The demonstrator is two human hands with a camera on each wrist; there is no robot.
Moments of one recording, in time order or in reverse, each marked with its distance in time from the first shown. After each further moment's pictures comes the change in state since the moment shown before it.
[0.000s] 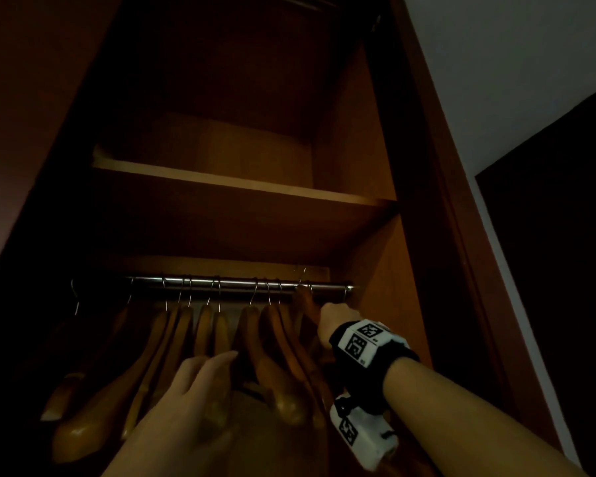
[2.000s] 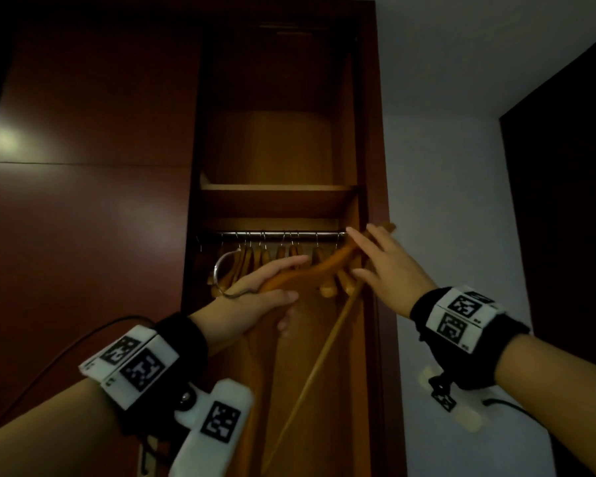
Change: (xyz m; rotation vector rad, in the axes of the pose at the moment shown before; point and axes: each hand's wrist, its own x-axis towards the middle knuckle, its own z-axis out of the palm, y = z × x) left_hand -0.294 0.298 -0.178 -0.957 -0.230 0.015; right_hand -0.388 0.153 -0.217 0.205 0.162 -0.467
